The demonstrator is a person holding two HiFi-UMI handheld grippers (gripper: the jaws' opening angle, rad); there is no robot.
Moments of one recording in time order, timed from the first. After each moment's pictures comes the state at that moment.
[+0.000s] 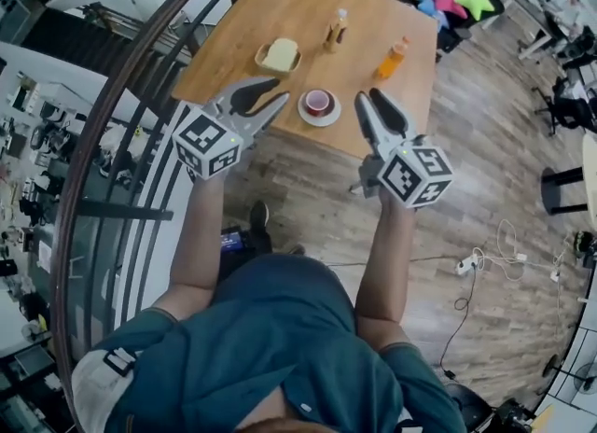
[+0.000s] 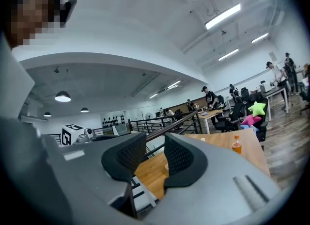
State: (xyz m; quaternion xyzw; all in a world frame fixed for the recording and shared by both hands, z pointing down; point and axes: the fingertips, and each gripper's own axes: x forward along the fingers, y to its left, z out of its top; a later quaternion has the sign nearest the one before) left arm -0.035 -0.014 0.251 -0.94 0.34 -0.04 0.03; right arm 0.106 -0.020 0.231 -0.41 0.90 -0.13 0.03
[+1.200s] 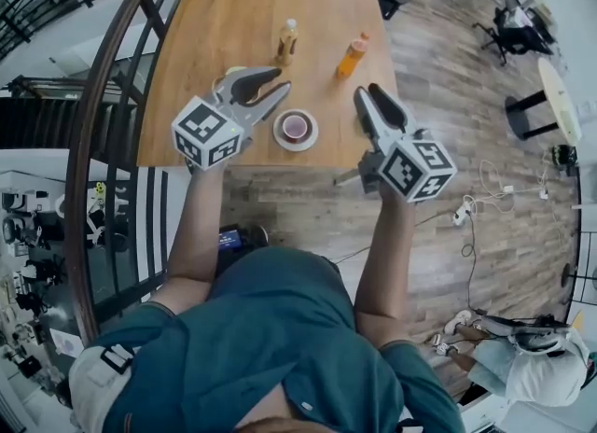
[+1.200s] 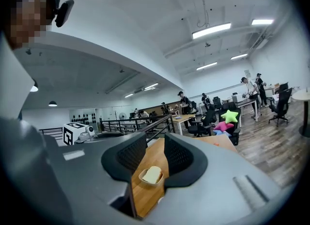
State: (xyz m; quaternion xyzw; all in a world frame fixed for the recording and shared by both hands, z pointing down) left arm -0.015 -0.154 0.244 -0.98 0.17 -0.01 0.02; right arm 0.112 -0.109 0.223 -0.56 0.82 -0.13 0.02
